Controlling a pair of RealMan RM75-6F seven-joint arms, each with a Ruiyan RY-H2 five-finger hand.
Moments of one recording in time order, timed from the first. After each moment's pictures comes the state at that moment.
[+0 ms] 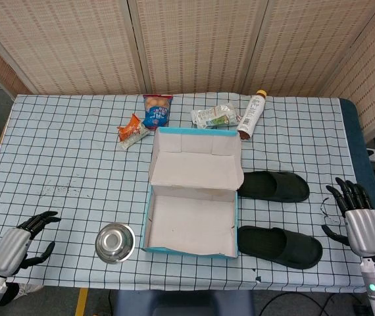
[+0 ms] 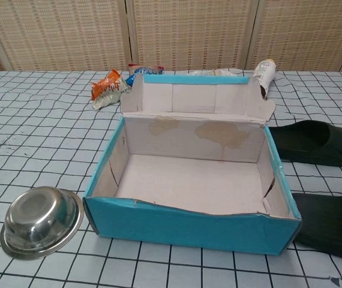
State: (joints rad) left arm -0.15 -1.12 0.05 -1.55 1.69 1.46 -0.28; right arm 0.09 -1.19 0.07 -1.52 -1.54 1.49 -0.03
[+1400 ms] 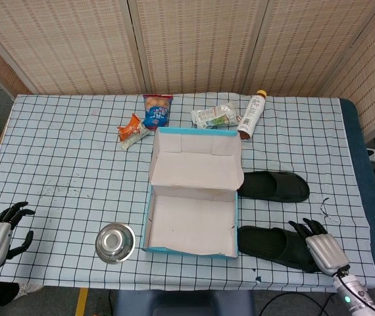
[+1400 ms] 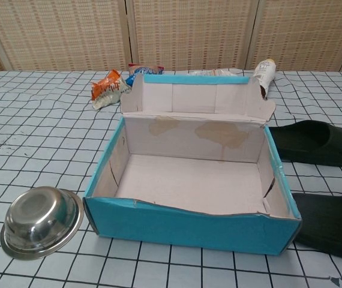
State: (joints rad) left arm -0.11 -1.14 -0.03 -1.59 1.47 1.44 -0.02; right arm 0.16 -1.21 -0.10 -1.55 -1.53 1.14 -0.08
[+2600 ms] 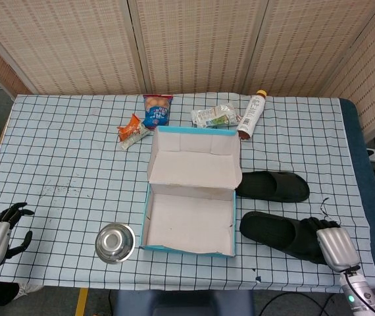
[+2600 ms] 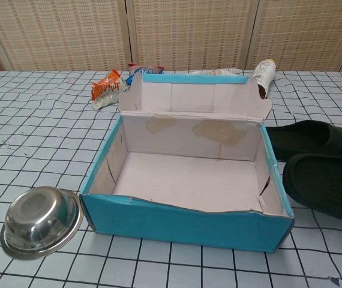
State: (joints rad) left arm -0.12 -1.13 -0.04 -1.61 1.44 1.40 -0.03; right arm 0.10 -1.22 -0.05 -1.58 -1.50 1.34 -0.21
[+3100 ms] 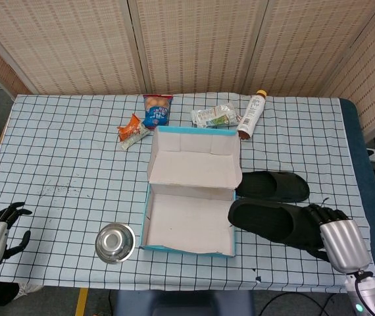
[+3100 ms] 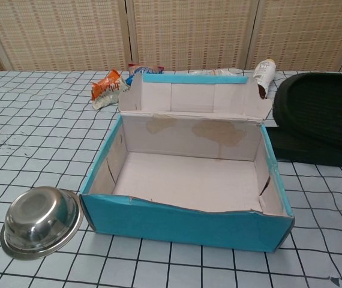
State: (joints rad) left arm -0.11 -1.12 -0.04 -1.62 1.43 1.41 -0.03; right arm 0.09 -1.05 -0.01 -1.95 -1.63 1.48 -0.39
